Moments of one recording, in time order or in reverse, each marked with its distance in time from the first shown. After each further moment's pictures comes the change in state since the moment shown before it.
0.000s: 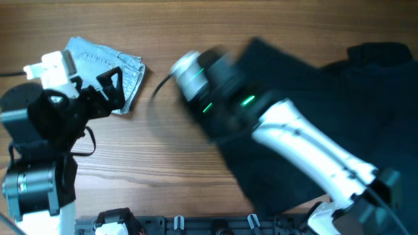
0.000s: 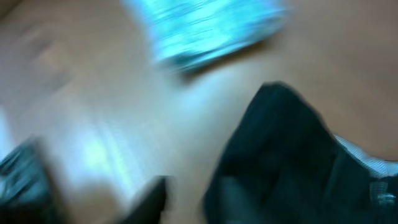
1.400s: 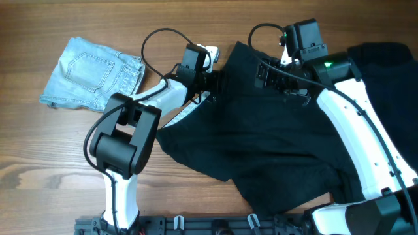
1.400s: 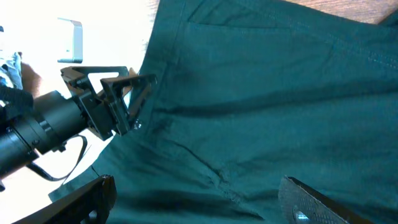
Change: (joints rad) left arm -0.581 1.210 0.092 0.716 0.017 -0.008; right arm -0.568 -0.089 0.011 -0.359 0.174 0.380
